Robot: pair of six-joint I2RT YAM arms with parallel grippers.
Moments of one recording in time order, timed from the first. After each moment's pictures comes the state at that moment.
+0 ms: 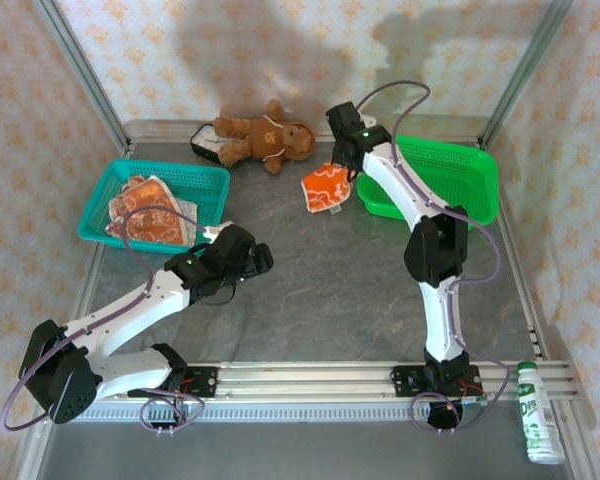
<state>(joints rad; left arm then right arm) -0.63 1.14 0.79 -0.62 -0.23 -0.94 0.43 2.17 2.18 -0.98 0.37 0.61</state>
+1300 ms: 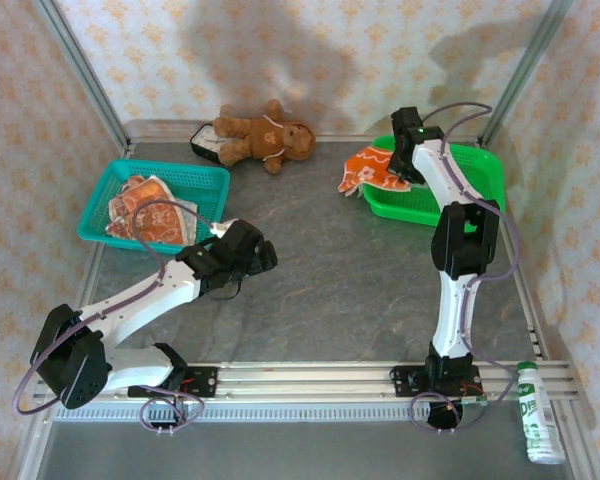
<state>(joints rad) -0.63 1.24 0.84 -0.62 -0.24 -0.93 0.13 2.13 1.97 -1.02 0.29 0.62</state>
